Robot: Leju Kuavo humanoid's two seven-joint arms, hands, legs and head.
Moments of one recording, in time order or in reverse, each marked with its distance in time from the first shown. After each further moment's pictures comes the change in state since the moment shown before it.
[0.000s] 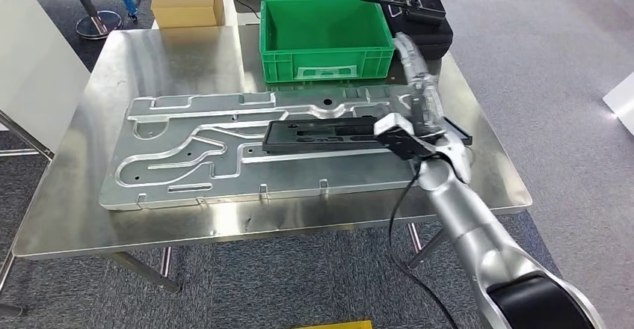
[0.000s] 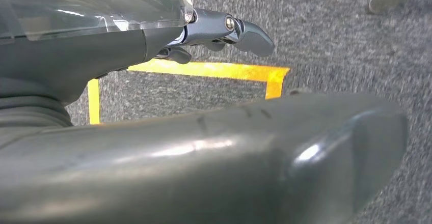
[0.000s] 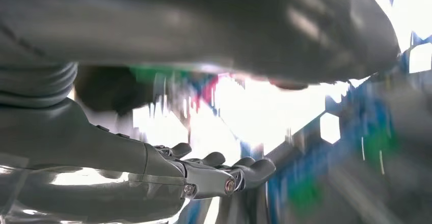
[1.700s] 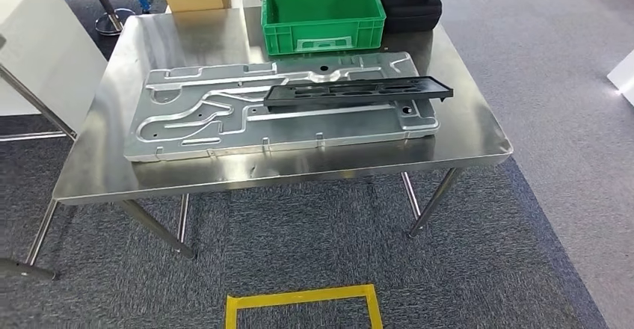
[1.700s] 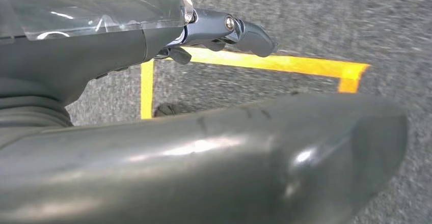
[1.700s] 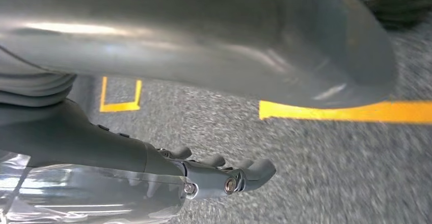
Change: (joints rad) left arm 0.022 -0.059 0.044 0.001 -0.024 0.017 0.015; right arm 0.759 0.081 -1.073 0.593 0.385 0.528 0.679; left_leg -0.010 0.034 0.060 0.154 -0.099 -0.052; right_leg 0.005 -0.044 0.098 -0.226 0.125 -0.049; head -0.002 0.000
